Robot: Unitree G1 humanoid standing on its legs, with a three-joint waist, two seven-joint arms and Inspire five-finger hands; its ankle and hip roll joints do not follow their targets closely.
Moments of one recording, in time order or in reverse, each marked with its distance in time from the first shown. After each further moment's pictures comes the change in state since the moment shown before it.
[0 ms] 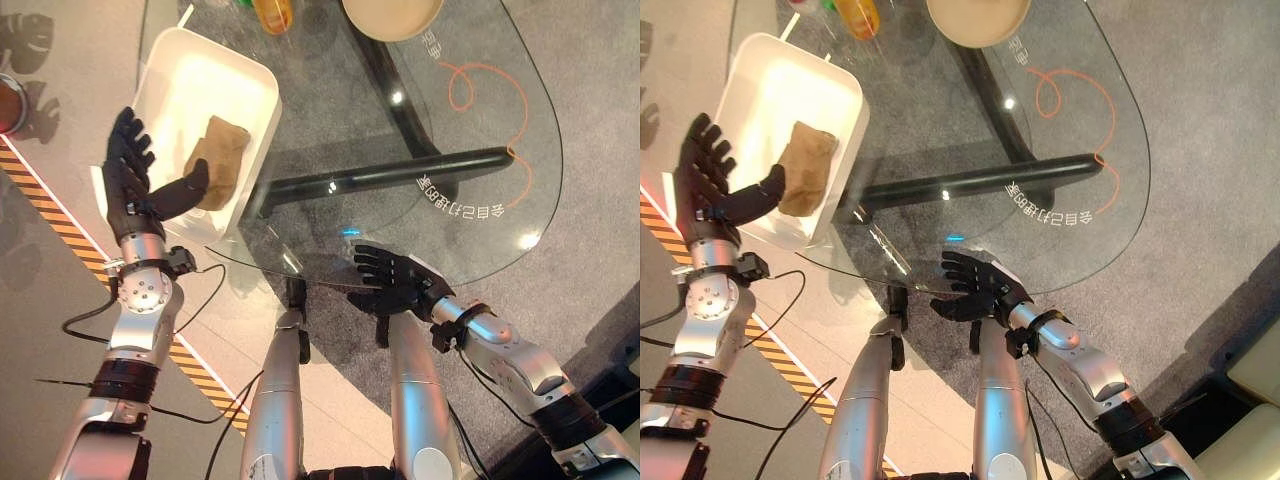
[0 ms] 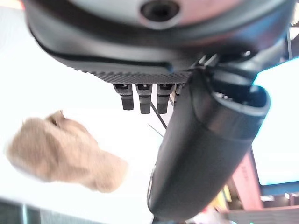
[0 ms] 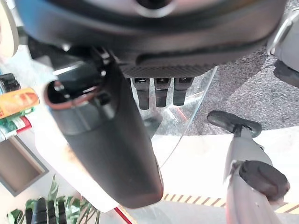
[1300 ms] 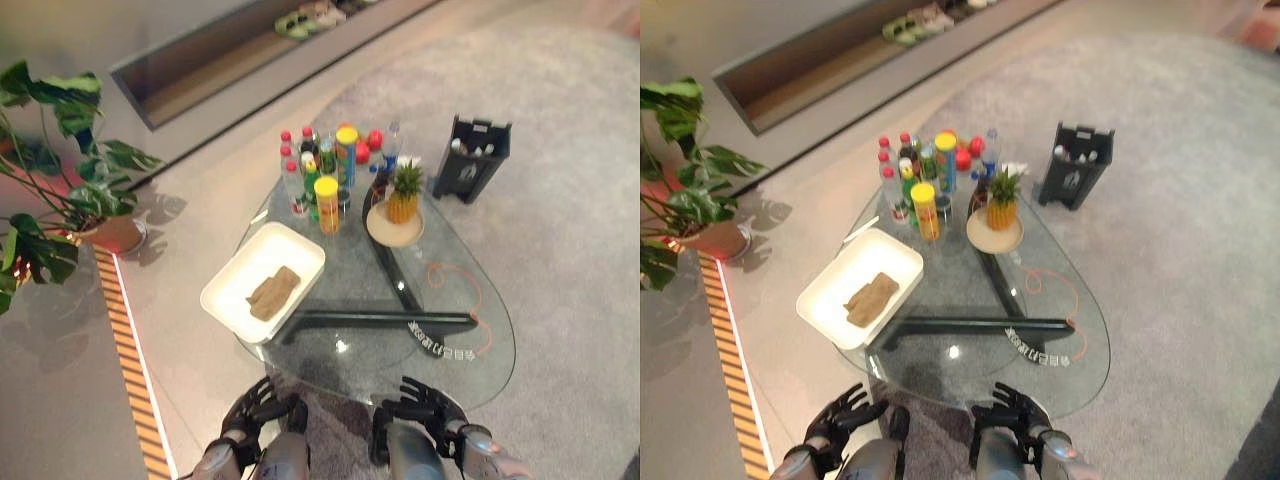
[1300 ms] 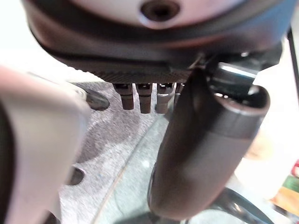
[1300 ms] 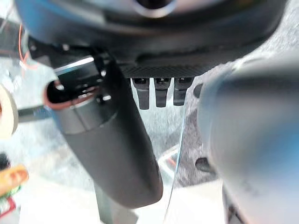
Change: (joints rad) left arm 0.427 -0.323 -0.204 0.701 -0.161 0.249 -0.358; right arm 0.255 0.319 -0.045 0.921 -0.016 -0.212 -0.091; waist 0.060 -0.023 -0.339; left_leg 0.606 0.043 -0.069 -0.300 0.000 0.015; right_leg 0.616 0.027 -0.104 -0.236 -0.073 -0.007
